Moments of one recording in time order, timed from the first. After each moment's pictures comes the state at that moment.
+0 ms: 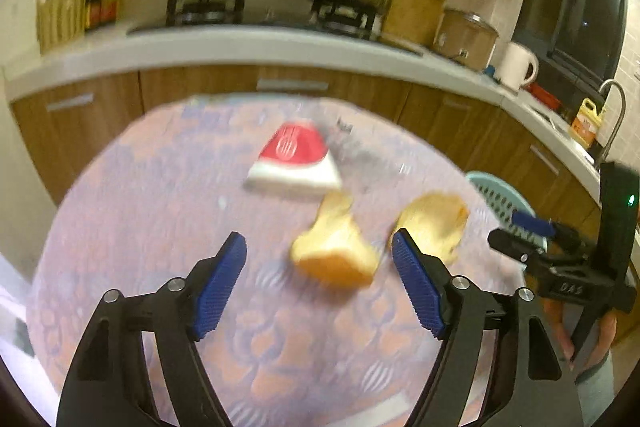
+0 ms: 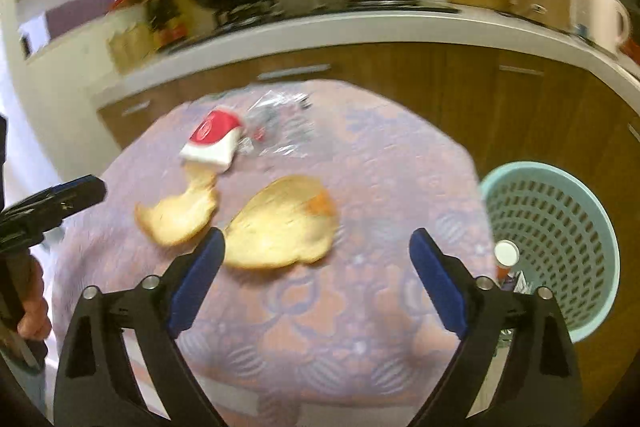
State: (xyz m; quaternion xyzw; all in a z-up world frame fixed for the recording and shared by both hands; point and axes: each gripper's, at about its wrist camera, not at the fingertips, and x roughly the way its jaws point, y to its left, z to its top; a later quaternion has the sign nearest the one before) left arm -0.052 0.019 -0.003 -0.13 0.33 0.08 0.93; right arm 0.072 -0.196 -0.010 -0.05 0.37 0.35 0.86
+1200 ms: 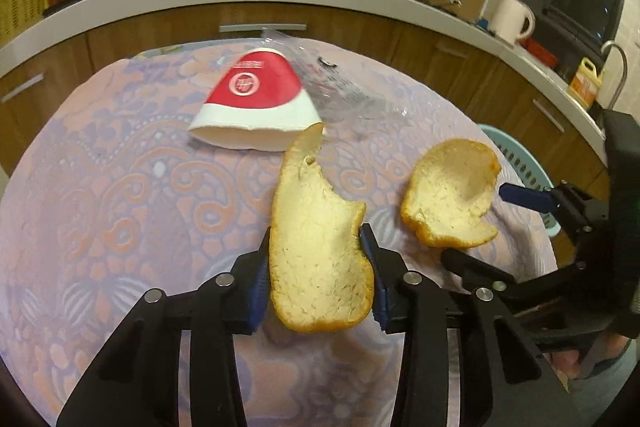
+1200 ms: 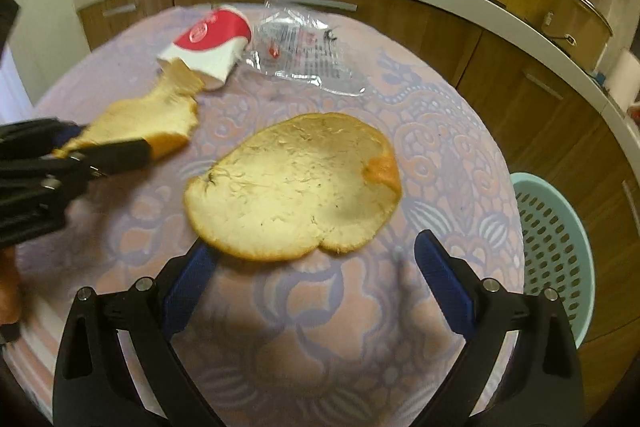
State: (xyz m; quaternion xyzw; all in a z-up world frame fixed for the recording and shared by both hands) left arm 0.007 0.011 -0.060 -0.12 0.38 0.04 0.92; right arm 0.072 -0.128 -0.058 -0.21 0.40 0.31 0.84
